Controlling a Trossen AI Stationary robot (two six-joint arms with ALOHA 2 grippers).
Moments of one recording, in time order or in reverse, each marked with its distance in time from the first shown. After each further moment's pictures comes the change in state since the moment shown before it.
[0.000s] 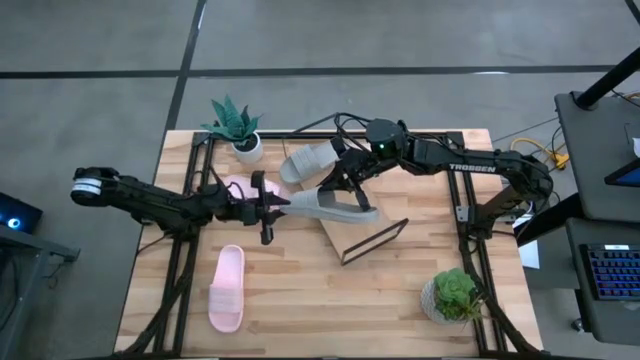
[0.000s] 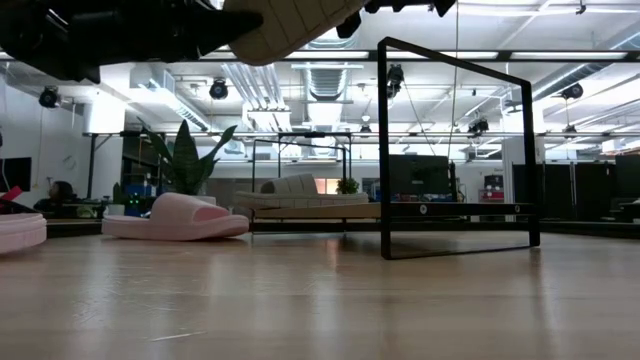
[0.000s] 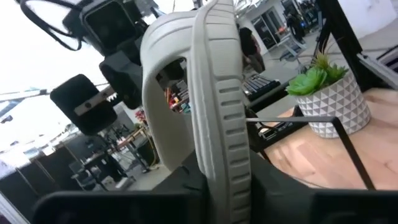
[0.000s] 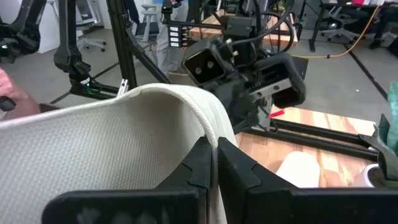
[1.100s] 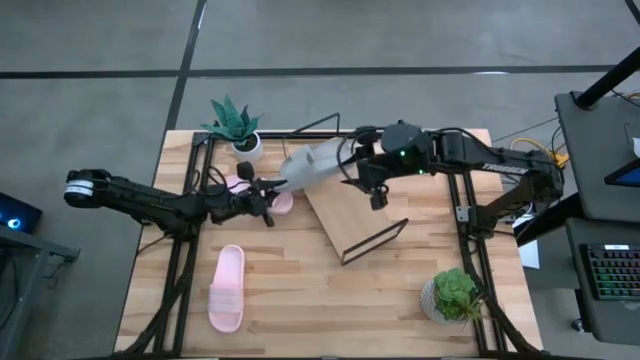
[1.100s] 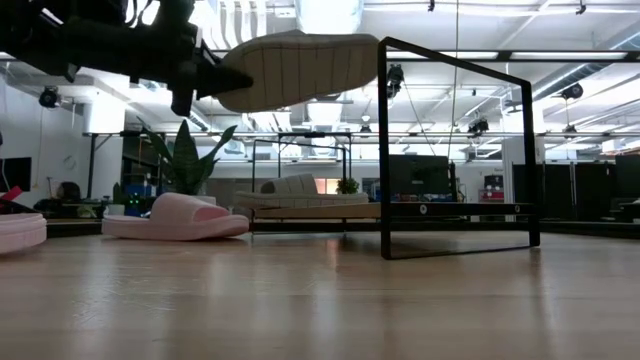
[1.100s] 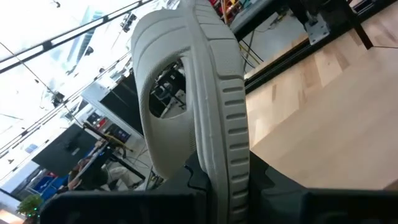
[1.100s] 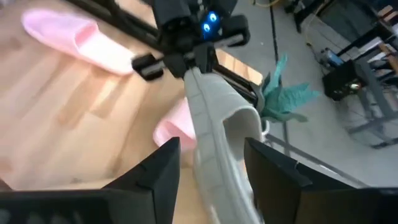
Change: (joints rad) left arm 0.001 -0.097 -0.014 -0.263 -0.451 0.171; right arm 0.143 -0.088 0.256 -0.606 0.598 -0.409
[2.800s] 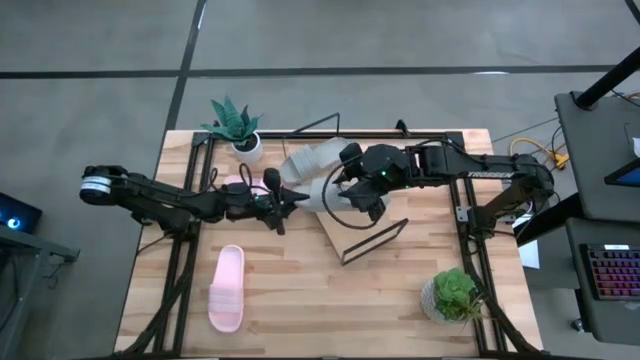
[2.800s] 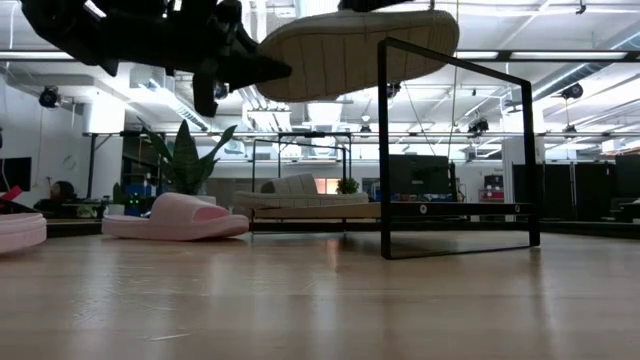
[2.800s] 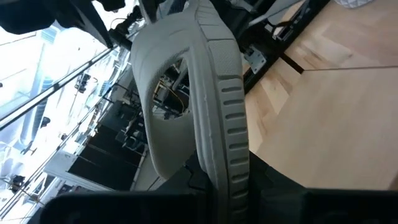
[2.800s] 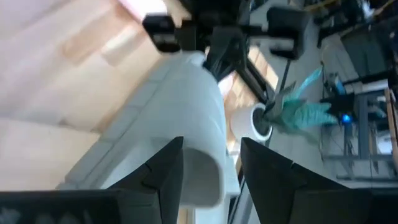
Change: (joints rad) left arm 0.002 0.198 0.168 -0.024 0.275 0.201; right arm 0.061 0.084 0.003 -0.067 0.087 -0.285
